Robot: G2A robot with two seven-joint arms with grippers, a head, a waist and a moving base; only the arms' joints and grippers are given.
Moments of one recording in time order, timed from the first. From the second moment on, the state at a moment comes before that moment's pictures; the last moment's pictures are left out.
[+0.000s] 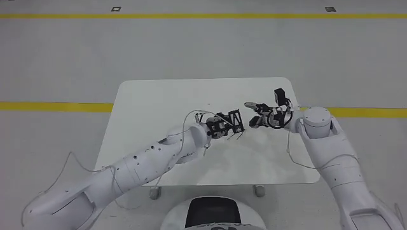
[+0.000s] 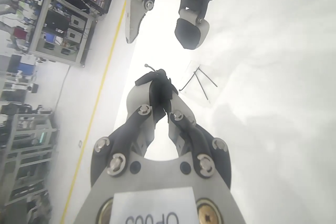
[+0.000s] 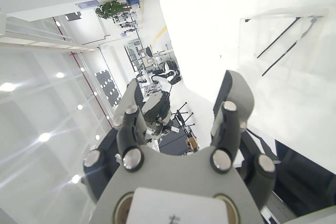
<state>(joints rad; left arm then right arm) 0.90 -1.14 -0.42 -1.51 1.43 -0.18 -0.27 -1.19 -1.15 1.30 -1.21 0.18 0.27 0.97</state>
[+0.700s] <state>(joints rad) 0.95 -1.12 -0.54 -1.46 0.88 -0.34 -0.20 -1.20 -1.13 1.34 -1.18 0.21 0.21 0.95</state>
